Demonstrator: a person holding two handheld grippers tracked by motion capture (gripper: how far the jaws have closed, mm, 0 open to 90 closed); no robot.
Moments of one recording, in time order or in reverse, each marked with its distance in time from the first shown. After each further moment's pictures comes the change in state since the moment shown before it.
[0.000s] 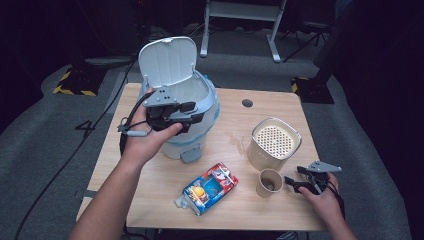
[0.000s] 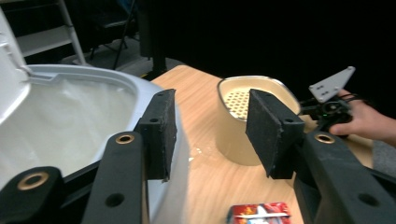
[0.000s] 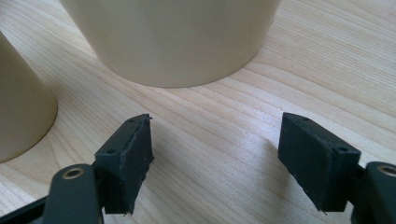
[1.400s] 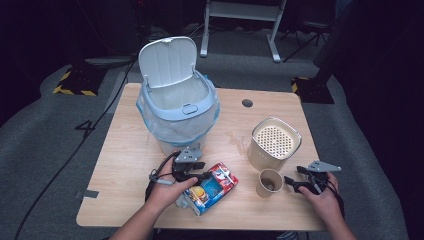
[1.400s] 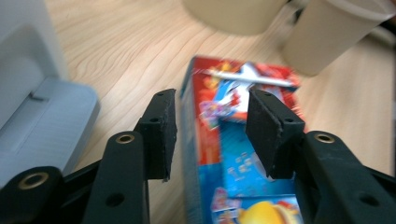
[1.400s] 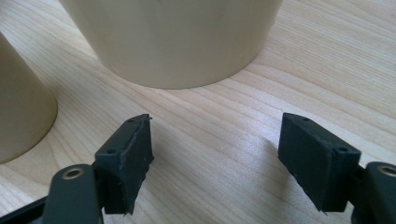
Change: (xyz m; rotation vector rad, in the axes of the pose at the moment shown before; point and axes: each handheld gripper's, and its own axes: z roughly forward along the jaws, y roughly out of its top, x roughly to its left) left arm -0.034 -0.170 0.089 0.282 -0.074 -0.157; right arm 0.000 0.001 0.001 0.000 0.003 -0.004
